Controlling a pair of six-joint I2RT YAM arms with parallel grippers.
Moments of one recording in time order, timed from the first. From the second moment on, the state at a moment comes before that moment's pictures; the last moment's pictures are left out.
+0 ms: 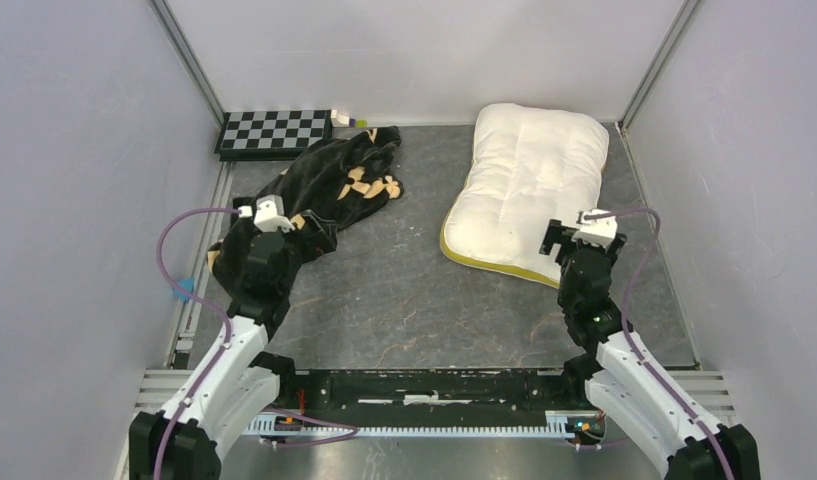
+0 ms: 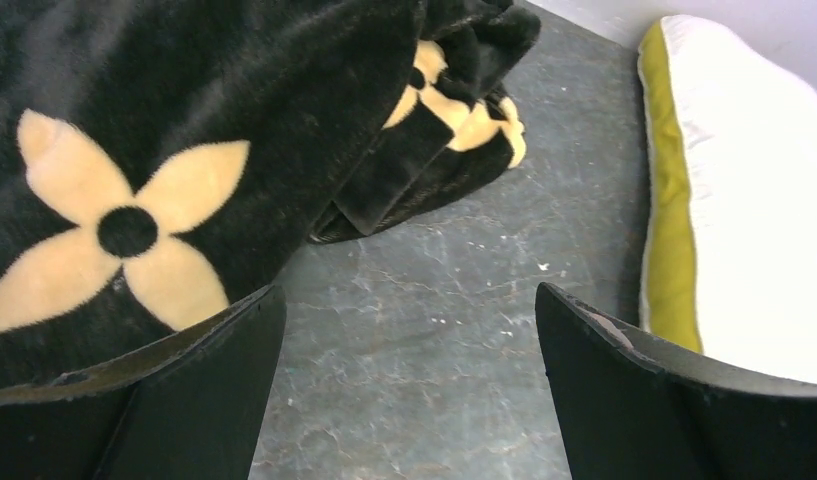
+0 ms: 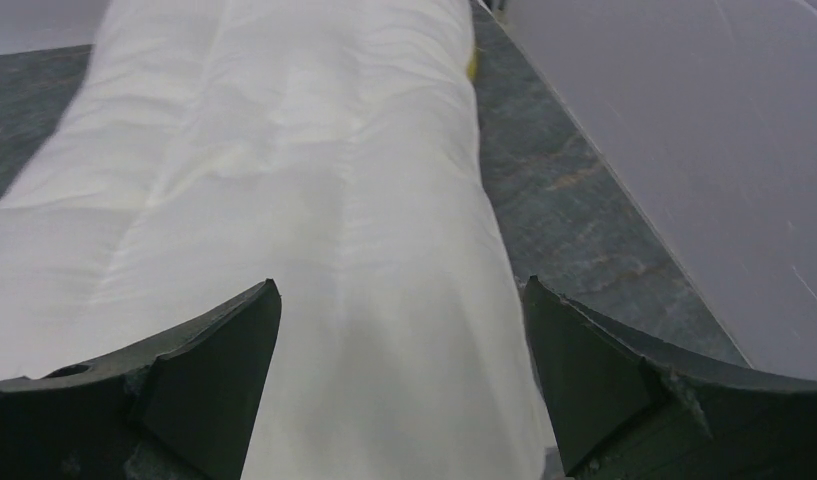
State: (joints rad) left arm -0.22 0.78 0.45 0.06 -0.11 -0.49; right arm 0.39 0.70 0.34 0.22 0.65 0.04
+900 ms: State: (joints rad) left arm -0.21 1.12 0.20 0.66 -0.28 -0.09; right arm 0.30 1.22 0.01 1.37 0.47 -0.34
